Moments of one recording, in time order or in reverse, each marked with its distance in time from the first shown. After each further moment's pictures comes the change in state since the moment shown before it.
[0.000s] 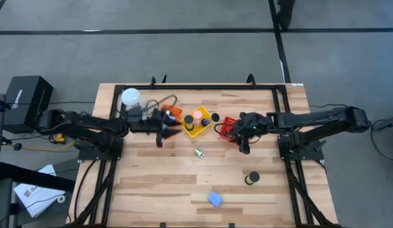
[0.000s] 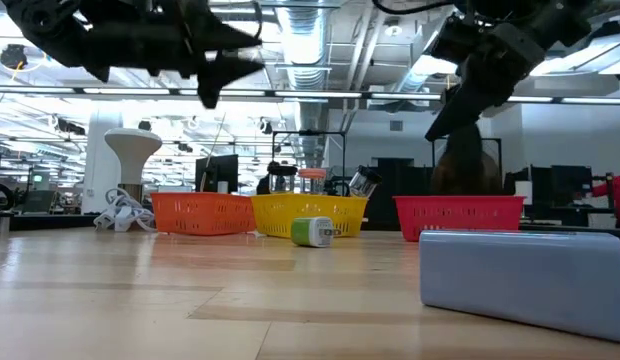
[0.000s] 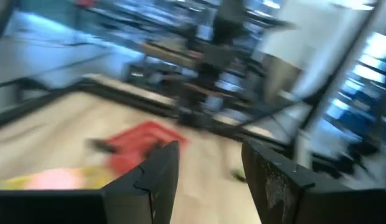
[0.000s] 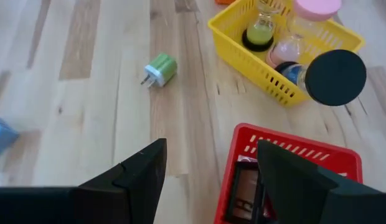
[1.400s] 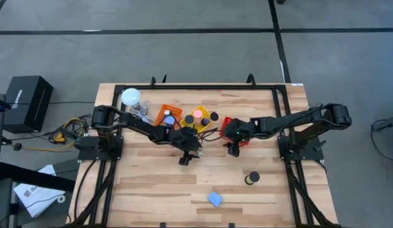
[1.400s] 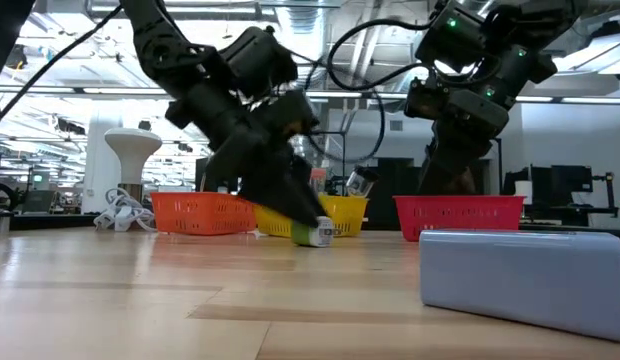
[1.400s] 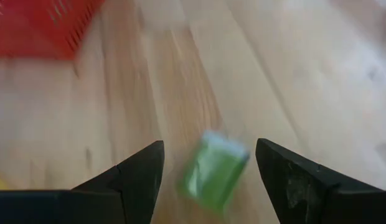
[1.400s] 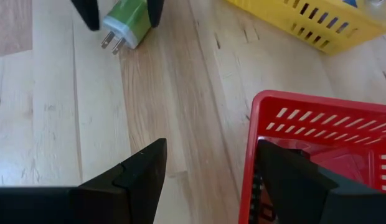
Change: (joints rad) left arm -0.133 0.751 0.471 -0.446 0.025 0.547; right arm -0.009 0.307 0.000 0.128 -0.003 0.125
